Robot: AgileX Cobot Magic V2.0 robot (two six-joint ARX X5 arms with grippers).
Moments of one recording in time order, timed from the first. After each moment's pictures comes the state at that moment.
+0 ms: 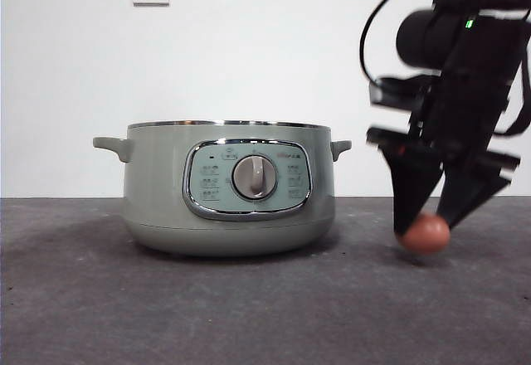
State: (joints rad) left arm -0.14 0.99 1.81 -1.19 0.31 0.19; right arm 0.36 1.65 1.08 -0.61 -0.13 -0.01
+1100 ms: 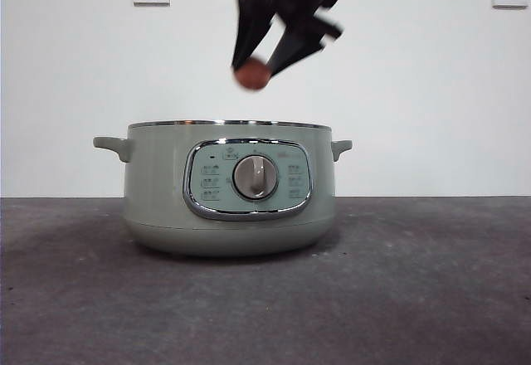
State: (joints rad) left arm -0.14 0.99 1.81 -1.20 0.31 0.19; right arm 0.60 1.94 1.85 -0.66 -0.13 -0.04
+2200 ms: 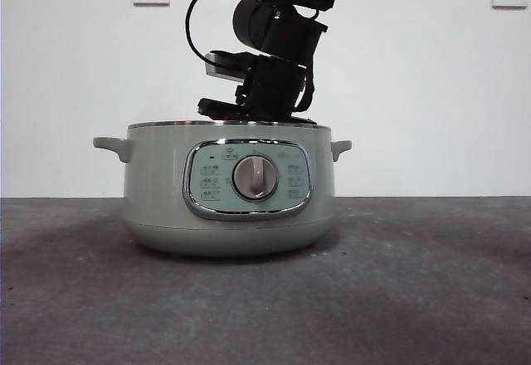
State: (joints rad) left arm -0.14 1.00 1.81 -1.21 0.31 0.19; right arm 0.62 2.22 1.98 -0.86 -0.09 -0.13
